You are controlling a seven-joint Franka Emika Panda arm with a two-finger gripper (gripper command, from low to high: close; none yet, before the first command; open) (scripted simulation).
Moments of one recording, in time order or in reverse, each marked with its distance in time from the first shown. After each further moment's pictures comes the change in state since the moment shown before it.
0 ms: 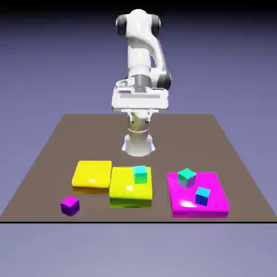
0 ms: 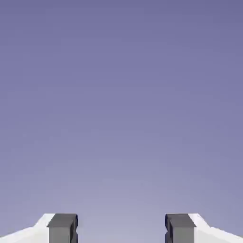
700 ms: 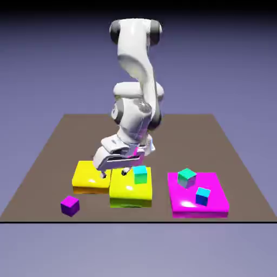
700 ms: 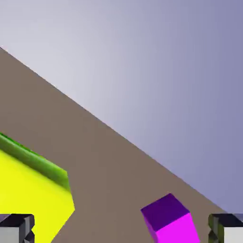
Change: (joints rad) arm -0.145 0.761 0.036 0.571 -0.607 -0.718 -0.305
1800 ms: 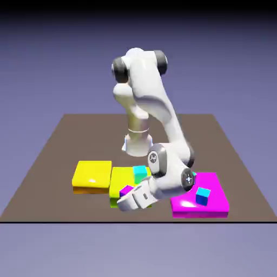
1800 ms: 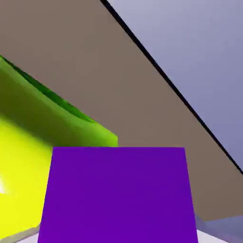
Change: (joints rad) arm 0.174 0.443 0.276 0.513 0.020 -0.841 0.098
